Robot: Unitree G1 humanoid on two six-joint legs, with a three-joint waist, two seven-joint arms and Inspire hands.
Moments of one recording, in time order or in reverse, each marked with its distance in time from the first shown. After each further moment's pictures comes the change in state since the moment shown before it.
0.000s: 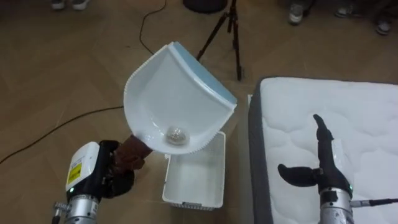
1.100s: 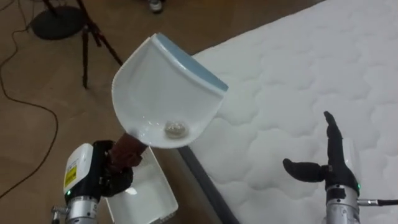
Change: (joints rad) left arm 0.008 -0.039 0.031 -0.042 -0.041 -0.007 0.047; right arm -0.022 -0.010 -0.007 -0.005 0.093 -0.021 -0.006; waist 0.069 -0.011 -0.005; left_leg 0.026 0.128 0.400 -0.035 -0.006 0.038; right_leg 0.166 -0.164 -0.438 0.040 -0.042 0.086
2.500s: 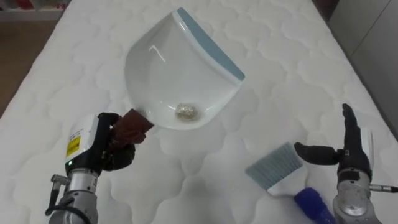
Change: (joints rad) left arm -0.070 0.073 -0.047 -0.131 0.027 0.041 -0.033; right arm -0.106 -0.075 -0.039 0.028 0.259 0.061 0.026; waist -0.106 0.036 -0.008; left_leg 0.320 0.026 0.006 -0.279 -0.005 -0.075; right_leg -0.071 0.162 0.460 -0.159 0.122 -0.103
